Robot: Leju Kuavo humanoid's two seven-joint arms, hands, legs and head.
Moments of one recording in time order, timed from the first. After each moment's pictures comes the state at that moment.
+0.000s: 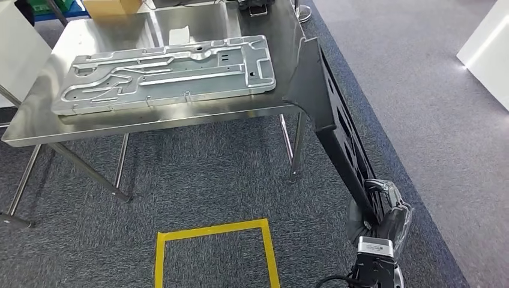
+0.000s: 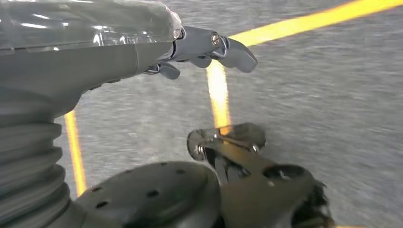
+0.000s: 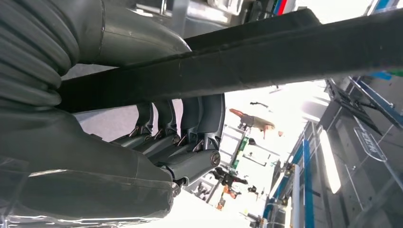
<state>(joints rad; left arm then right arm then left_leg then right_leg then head) -0.03 -0.09 0.57 -0.19 -0.62 0.11 -0.32 0.29 0.02 0.14 -2.04 0.54 -0.67 -0.50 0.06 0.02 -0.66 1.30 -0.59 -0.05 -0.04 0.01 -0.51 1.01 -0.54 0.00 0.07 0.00</state>
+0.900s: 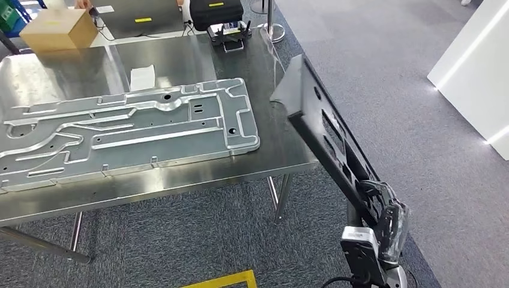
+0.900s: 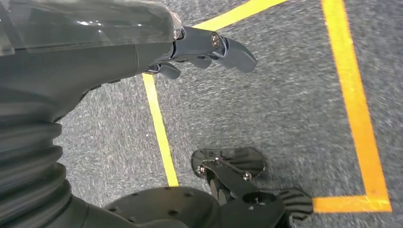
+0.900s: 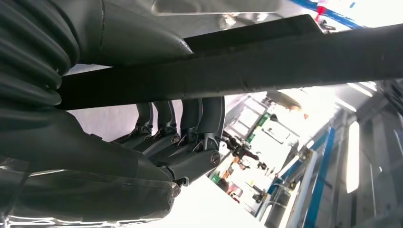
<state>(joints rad) -0.03 -0.11 0.60 -0.19 -0.66 0.13 -0.31 0.30 0.00 0.11 -2.03 0.76 -0.62 -0.31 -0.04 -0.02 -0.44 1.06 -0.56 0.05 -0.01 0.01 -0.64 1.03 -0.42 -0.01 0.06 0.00</state>
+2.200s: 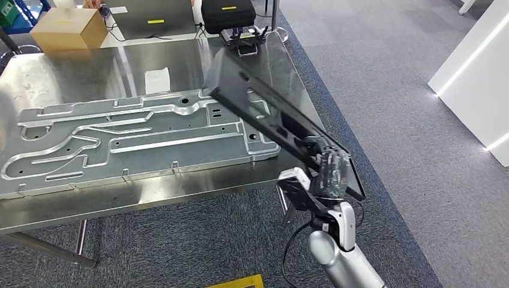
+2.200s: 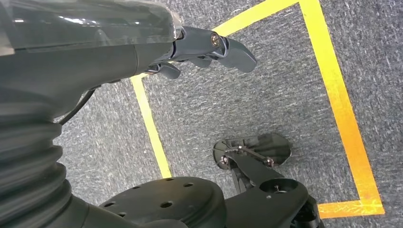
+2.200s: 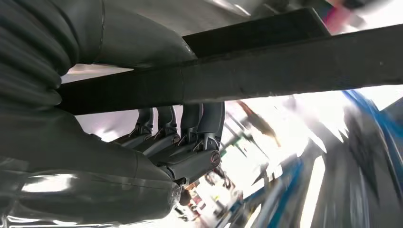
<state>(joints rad) -0.05 -0.11 0.61 -0.19 -0.75 0.11 -0.30 -0.13 -0.07 0.30 -1.66 0.80 -0.65 -0.19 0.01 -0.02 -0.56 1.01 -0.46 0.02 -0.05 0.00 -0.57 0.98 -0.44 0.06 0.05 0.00</state>
